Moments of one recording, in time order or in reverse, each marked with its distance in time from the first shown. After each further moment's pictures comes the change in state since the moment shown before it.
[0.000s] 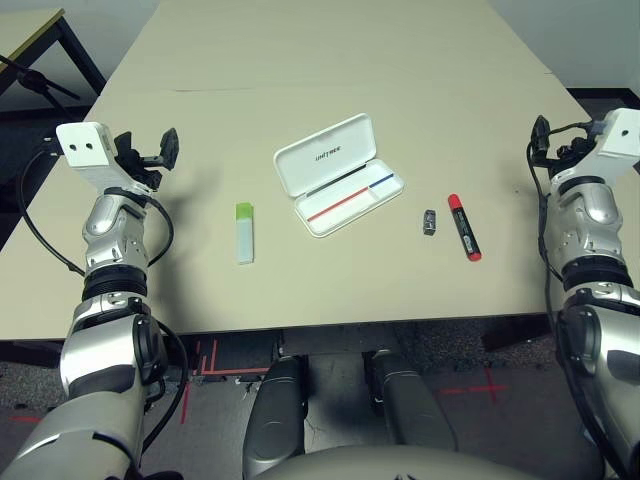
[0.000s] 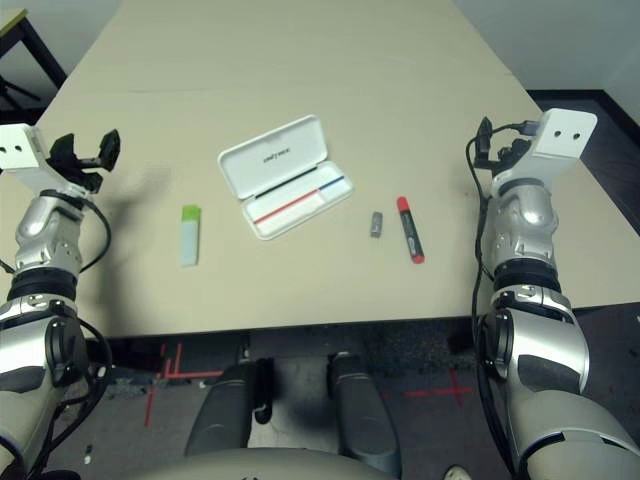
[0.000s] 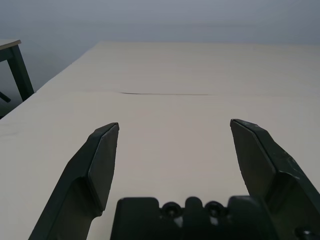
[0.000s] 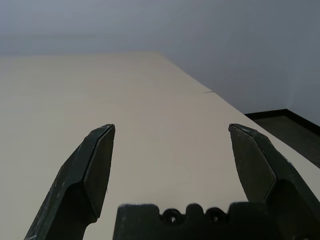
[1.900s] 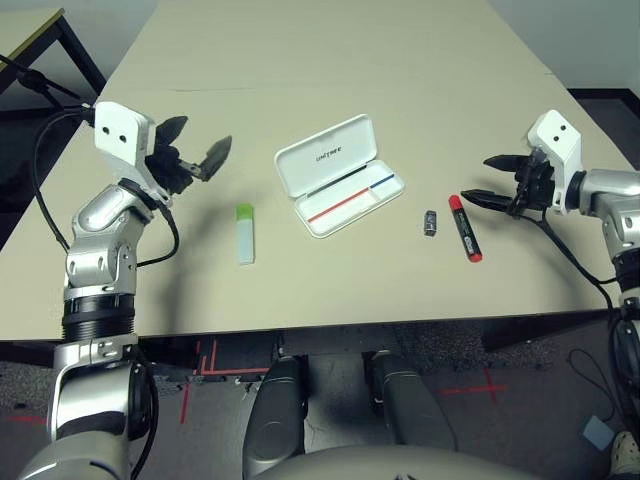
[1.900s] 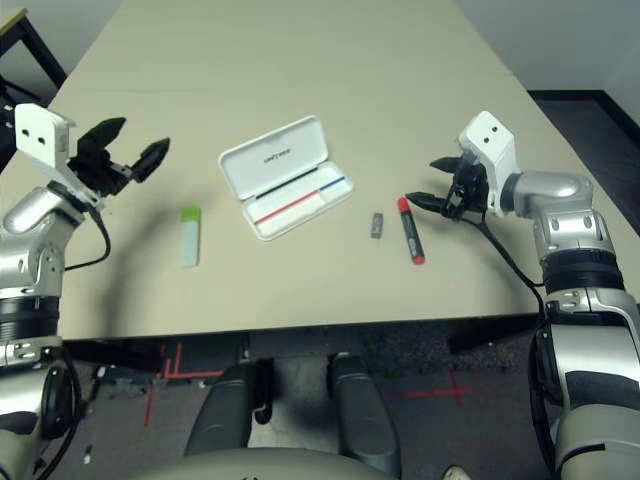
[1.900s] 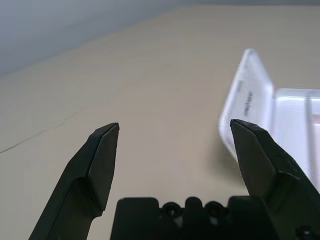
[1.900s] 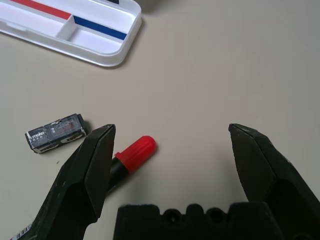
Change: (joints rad) left arm 0.312 0.087 -0.190 -0.973 -0.037 0.570 -0.234; right arm 0.053 -0.244 0.388 -0.316 -0.122 0.459 0.892
